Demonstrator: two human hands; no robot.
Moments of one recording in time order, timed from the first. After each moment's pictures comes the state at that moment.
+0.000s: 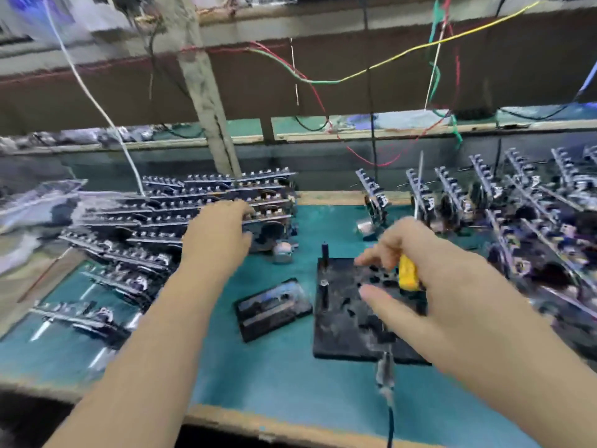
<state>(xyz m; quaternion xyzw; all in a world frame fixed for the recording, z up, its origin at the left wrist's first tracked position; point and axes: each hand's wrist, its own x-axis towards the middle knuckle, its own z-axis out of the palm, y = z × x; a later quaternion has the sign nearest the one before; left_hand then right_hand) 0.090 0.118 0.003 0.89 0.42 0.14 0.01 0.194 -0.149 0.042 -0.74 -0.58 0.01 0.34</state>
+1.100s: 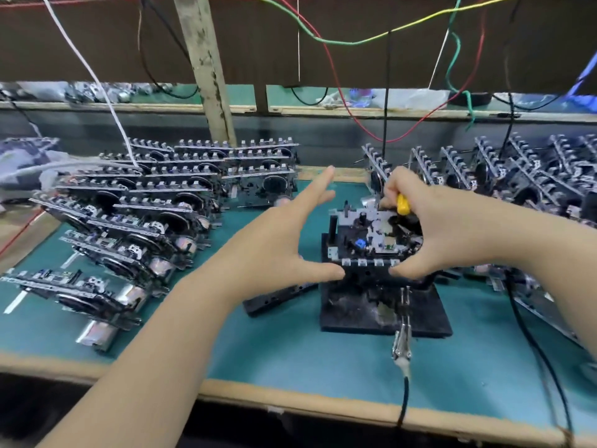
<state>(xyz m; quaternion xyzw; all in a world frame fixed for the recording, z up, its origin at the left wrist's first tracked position) 0.081 0.068 -0.012 0.94 0.11 0.13 0.28 0.277 -0.096 0.033 -0.78 -0.59 0.14 0.11</state>
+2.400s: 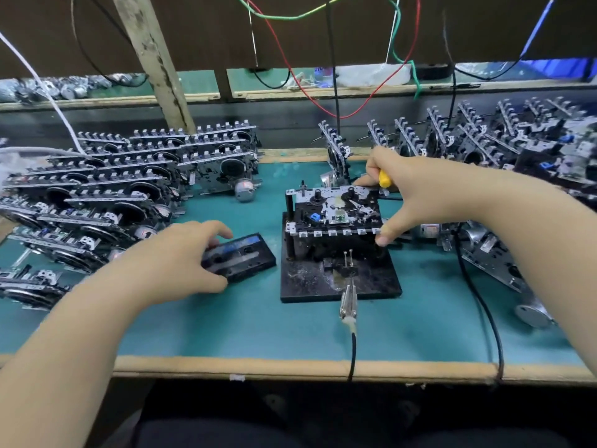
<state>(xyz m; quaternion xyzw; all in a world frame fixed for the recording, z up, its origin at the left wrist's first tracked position) 0.038 0.079 -0.017 0.95 0.30 -0.07 0.11 0.303 -0.125 0.030 -0.81 -0.55 0.16 0.10</state>
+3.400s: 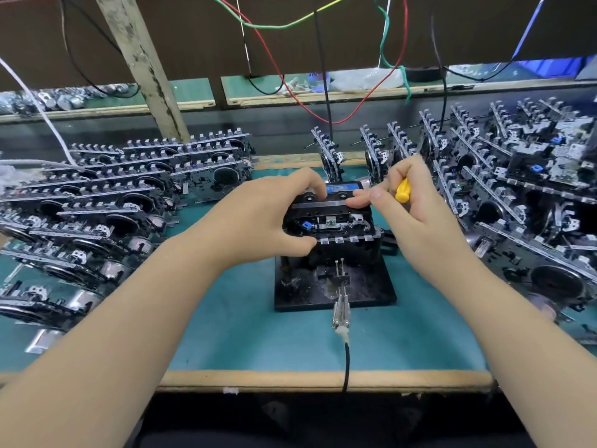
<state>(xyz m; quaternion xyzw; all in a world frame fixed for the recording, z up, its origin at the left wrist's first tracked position) 0.124 0.041 0.009 0.98 0.09 0.10 0.14 0.263 -0.142 -0.026 -0.71 -0.43 0.07 0.55</state>
